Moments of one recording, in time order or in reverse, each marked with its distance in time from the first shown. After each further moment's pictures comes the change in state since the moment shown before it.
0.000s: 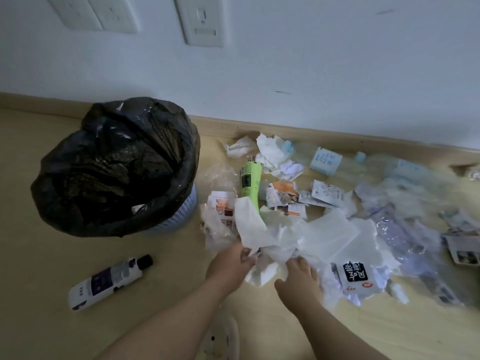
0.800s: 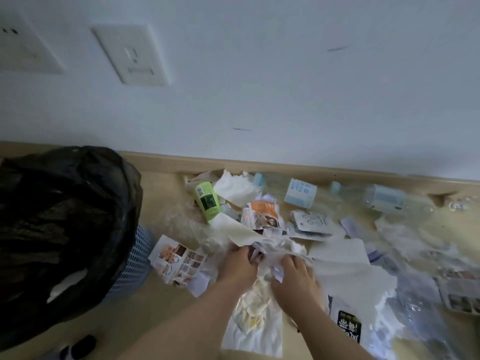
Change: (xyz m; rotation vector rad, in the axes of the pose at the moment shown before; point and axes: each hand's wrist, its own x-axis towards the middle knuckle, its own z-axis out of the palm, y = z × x) left_hand 0.128 0.090 0.031 0.227 0.008 0.035; right_hand 0.092 0.006 -0.085 -0.017 0.115 -0.069
